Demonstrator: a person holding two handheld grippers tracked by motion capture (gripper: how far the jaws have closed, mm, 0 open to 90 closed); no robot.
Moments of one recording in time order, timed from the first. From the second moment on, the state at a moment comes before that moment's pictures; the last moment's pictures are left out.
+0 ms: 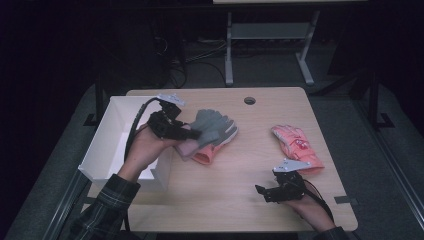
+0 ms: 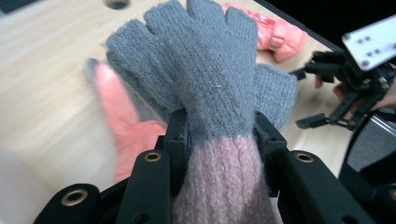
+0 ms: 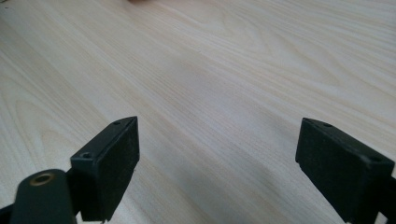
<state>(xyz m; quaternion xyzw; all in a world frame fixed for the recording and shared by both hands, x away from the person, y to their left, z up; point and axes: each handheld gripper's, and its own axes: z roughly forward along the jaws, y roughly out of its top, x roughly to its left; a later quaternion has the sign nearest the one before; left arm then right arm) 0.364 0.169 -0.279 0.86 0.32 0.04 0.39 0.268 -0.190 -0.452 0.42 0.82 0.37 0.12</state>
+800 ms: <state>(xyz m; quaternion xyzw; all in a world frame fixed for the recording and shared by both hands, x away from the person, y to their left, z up) 0.393 0.293 -0.302 0.80 0.46 0.14 0.36 0.270 -0.191 -0.455 0.42 0.82 0.37 0.13</state>
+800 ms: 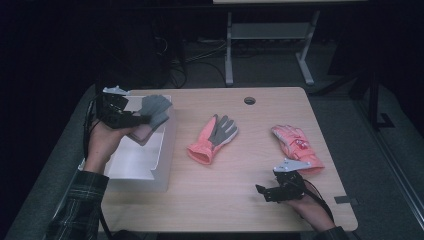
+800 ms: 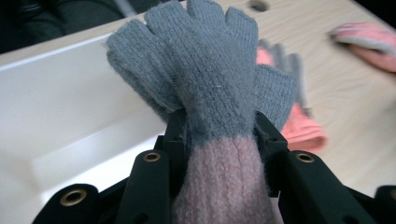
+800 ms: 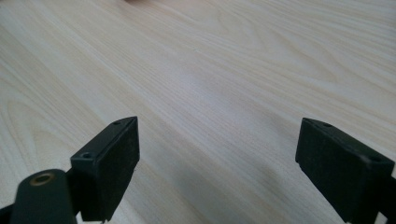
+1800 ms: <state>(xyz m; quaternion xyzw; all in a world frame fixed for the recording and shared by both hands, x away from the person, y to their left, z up) 0.418 0.331 -0.415 0.79 0.55 0.12 0.24 0.270 -0.193 -0.455 0.42 0.82 0.37 0.13</state>
